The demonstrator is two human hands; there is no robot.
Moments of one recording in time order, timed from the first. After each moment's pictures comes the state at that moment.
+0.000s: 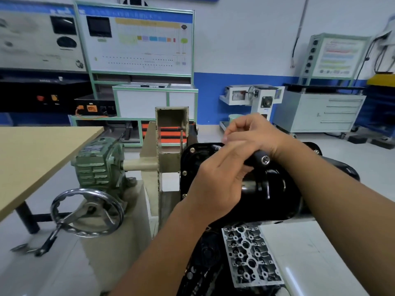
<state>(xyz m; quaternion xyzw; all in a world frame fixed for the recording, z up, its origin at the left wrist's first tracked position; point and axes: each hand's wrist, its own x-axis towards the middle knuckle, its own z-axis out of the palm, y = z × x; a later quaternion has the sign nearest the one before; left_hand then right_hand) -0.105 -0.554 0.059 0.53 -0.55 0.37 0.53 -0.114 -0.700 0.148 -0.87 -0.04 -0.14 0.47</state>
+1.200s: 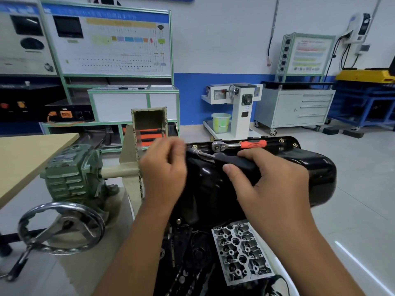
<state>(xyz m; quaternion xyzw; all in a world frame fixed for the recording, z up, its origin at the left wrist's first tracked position) -0.055 -0.529 0.053 0.67 -0.31 0.39 0.55 -0.221 -0.639 0.088 -0.83 0.12 -0.51 0.20</state>
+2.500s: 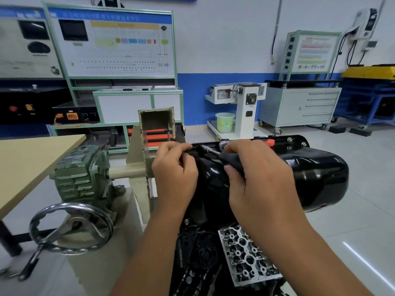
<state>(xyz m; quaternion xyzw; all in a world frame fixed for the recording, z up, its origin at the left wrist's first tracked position) -0.056 -0.538 0.043 0.71 -0.23 0.33 0.57 -0.209 -0.617 0.089 -0.87 0.06 -0.47 0.16</state>
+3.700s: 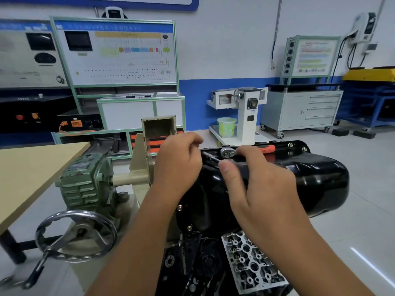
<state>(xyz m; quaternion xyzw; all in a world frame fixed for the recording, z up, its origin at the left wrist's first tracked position) -0.043 -0.530 0.091 0.77 -0.34 0.31 0.43 -0.215 -0.615 0.094 -0.86 0.07 -0.46 0.20</state>
